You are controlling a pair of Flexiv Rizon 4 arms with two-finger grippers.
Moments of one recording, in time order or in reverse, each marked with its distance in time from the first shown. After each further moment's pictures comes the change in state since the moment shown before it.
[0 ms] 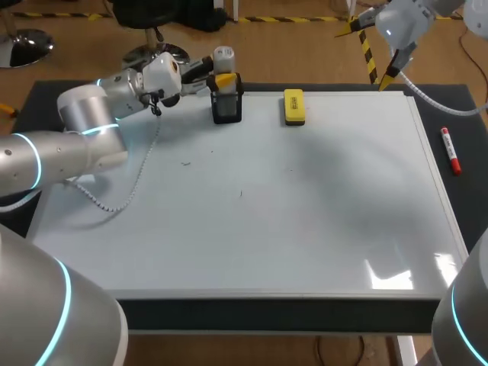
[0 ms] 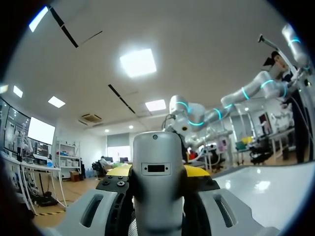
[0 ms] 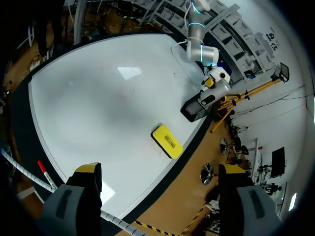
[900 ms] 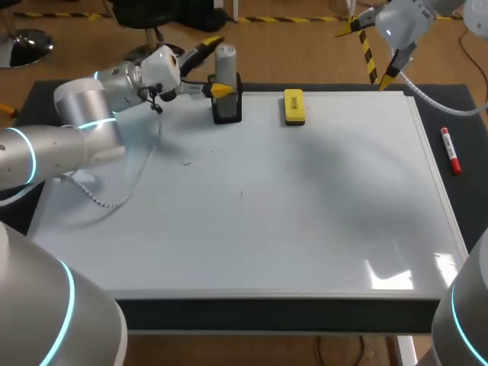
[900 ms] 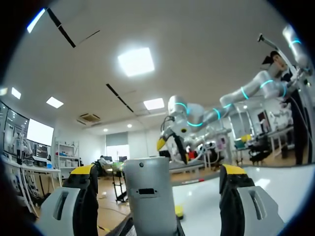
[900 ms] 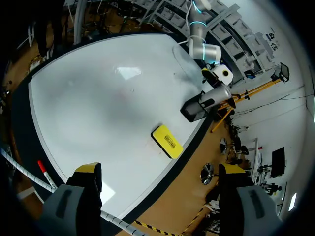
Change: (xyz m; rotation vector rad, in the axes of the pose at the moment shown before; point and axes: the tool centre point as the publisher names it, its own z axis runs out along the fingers) left arm 0.002 -0.018 0.004 -0.021 0.014 0.014; right arm 0.000 0.000 0.000 0.000 0.000 0.000
